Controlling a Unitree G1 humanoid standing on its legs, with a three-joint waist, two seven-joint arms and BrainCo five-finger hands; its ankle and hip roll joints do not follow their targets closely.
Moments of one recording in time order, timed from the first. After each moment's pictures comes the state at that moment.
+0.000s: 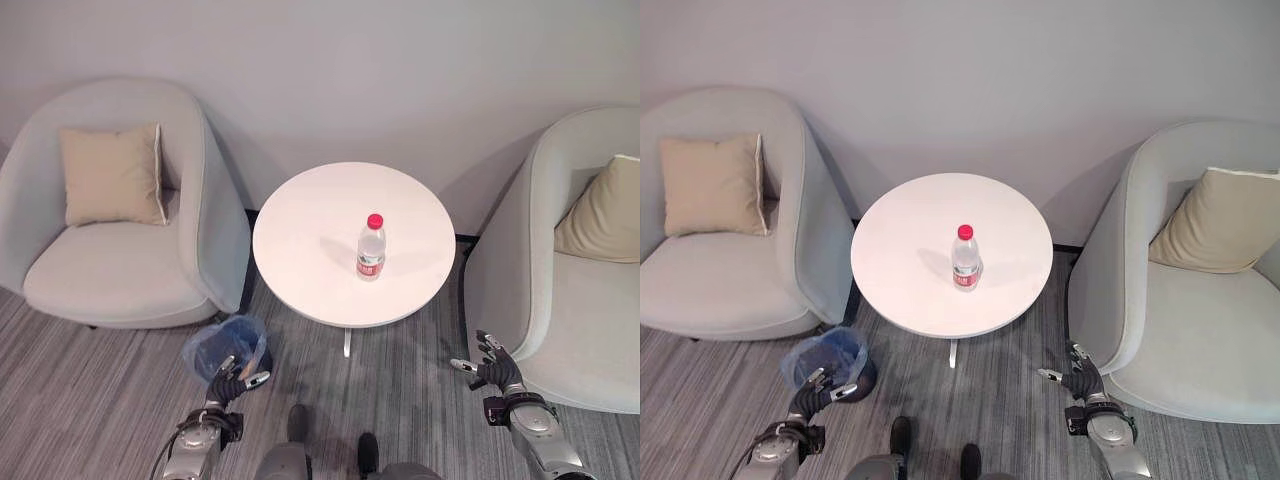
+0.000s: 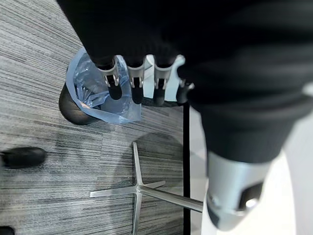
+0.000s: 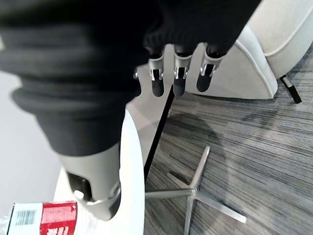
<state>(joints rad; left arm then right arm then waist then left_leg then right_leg) 0.06 0.30 -0.12 0.79 -0.26 -0.18 0.04 0.05 -0.43 0.14 0.55 0.18 -0.12 -0.12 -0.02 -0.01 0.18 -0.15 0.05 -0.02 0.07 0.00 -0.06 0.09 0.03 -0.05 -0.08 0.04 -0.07</state>
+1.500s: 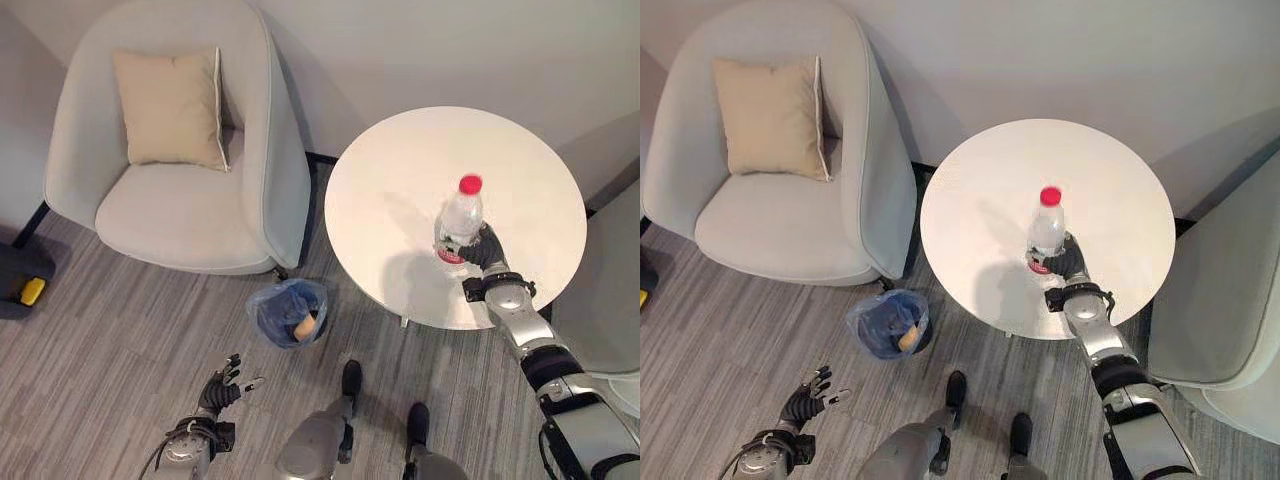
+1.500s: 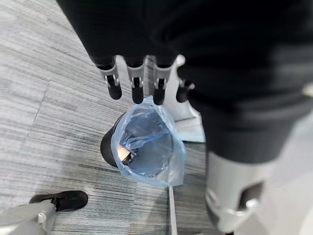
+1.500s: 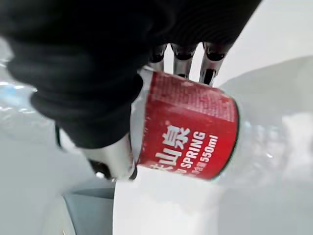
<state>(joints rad) 0.11 0.37 -0.16 0.68 -0.33 -0.21 0.00 -0.54 -0.47 0.22 0.66 0.16 -0.13 -0.24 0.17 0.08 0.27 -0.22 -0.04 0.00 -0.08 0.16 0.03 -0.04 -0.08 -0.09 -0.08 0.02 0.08</state>
